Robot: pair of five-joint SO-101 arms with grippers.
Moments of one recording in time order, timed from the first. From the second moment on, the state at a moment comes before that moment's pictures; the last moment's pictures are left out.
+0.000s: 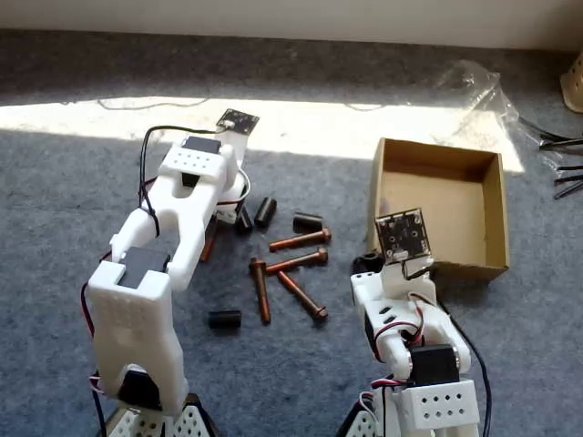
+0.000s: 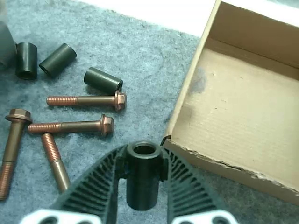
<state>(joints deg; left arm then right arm) 5.6 28.0 -0.8 67.0 -1.7 -11.3 -86.3 79.8 53.0 9.4</state>
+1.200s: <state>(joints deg) 3.0 -26.5 19.6 78.5 -10.6 -34.4 -86.5 84.5 26.8 9.4</state>
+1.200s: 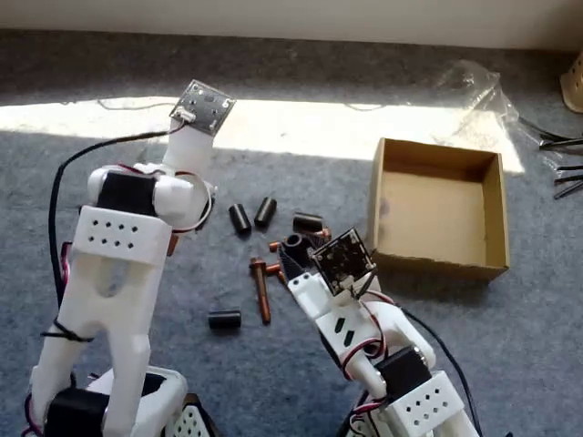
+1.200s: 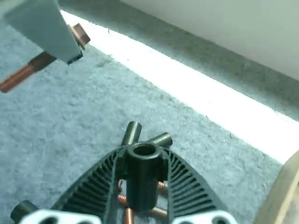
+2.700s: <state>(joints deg) 3.0 -58.4 36.8 55.7 12.8 -40.4 -104.5 95.7 18.8 10.4</state>
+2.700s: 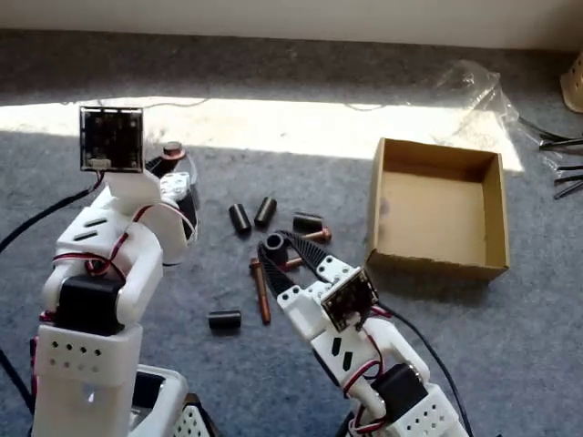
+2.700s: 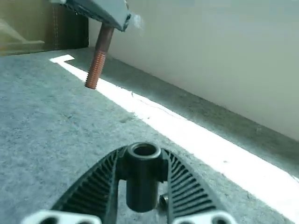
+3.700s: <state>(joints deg) 19.9 -59.3 35.3 46.5 18.0 -40.4 -104.5 95.7 15.9 -0.7</state>
